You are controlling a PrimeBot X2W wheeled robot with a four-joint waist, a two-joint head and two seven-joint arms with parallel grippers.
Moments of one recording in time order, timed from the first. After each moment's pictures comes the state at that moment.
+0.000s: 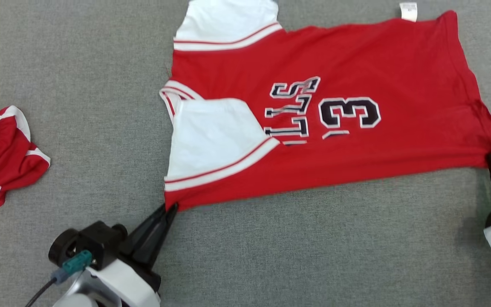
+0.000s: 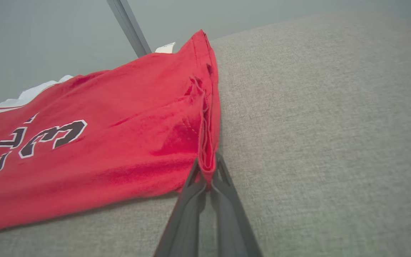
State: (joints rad) left arm -0.17 0.44 -0.51 0.03 -0.52 -0.05 -0.10; right arm -0.36 -0.62 0.45 0.51 0.97 0.13 -0.26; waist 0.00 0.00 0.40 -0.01
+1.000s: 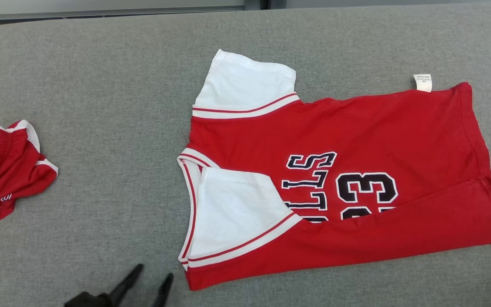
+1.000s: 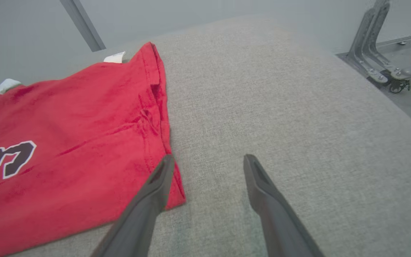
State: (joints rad) left arm 0.14 0.47 -0.52 -0.05 -0.60 0.05 -0.15; right arm 0.14 -0.65 0.11 0.29 0.89 0.13 -0.26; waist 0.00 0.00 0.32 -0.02
